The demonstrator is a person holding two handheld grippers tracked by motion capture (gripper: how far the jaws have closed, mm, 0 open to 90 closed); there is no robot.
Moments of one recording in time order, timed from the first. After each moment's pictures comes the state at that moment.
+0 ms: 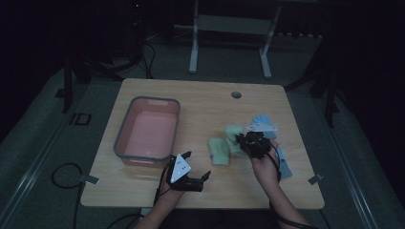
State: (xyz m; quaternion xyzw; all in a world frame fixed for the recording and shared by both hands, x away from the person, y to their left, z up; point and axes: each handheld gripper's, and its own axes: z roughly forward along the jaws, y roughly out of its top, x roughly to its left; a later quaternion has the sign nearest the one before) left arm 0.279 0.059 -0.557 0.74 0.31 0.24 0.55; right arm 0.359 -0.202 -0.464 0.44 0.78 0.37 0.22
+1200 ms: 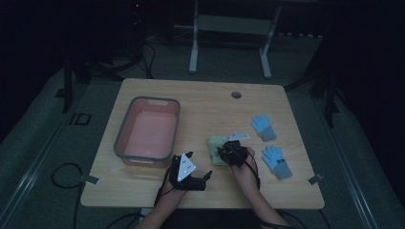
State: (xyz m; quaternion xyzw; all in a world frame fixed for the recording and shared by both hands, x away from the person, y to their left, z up) left arm 0.281 0.048 -0.556 0.76 0.31 0.25 0.51; right arm 0.361 -0.151 -0.521 0.44 0.81 0.33 0.19
